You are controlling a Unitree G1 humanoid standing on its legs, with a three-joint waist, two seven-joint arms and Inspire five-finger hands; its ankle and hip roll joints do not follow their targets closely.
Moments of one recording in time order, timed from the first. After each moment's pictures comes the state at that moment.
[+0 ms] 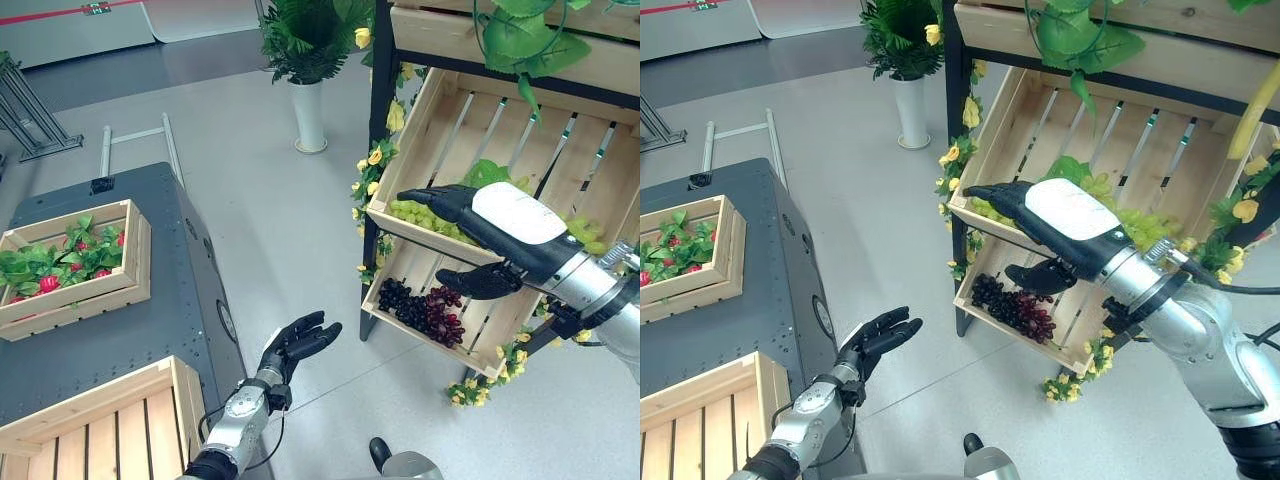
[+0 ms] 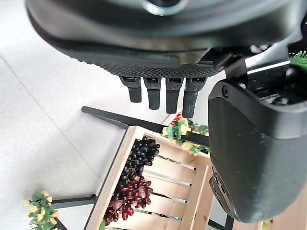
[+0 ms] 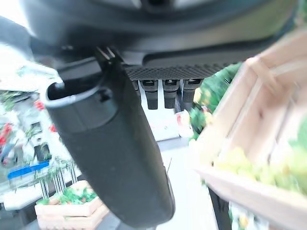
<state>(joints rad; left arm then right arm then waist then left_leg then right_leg) -0.06 0.28 -0.33 0.60 -0.48 -0.15 -0.08 -0.06 -1.00 -0.07 -0.45 -0.34 -0.33 0.18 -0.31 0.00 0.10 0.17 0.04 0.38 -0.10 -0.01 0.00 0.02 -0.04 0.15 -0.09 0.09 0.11</state>
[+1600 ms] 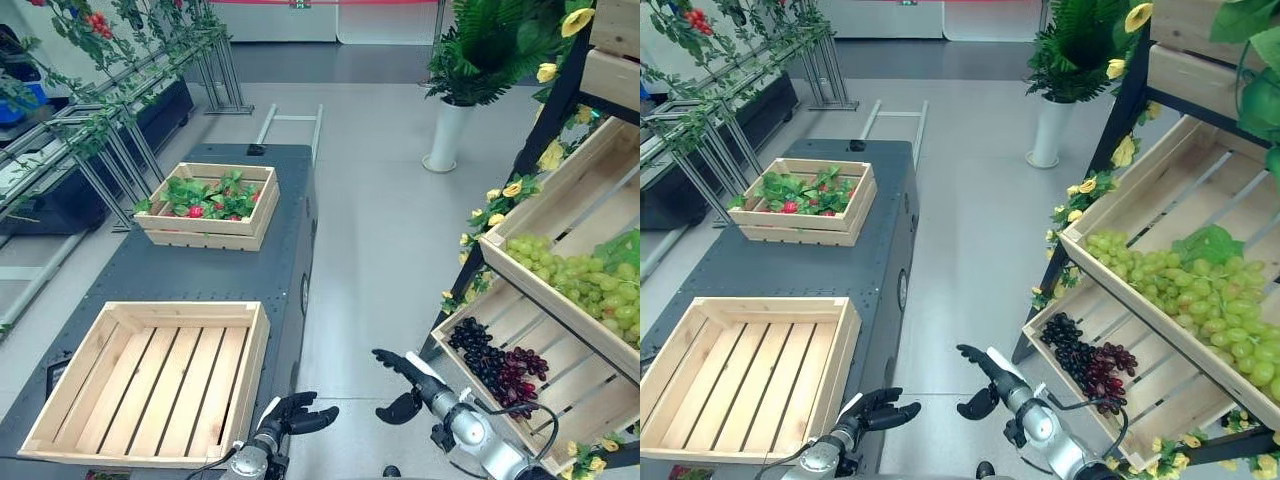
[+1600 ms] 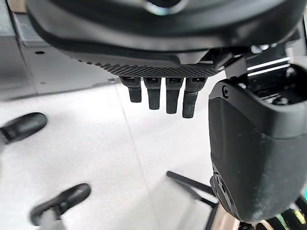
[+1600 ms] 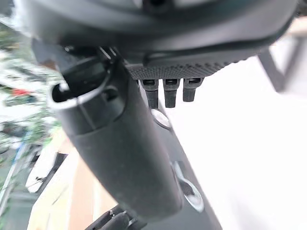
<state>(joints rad) 0.01 0.23 -0.44 1.01 -0.14 -0.19 -0.01 -0.02 -0.38 0.59 0.62 -0.06 -0.14 -0.02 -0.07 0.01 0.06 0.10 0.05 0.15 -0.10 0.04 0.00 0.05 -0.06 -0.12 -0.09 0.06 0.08</state>
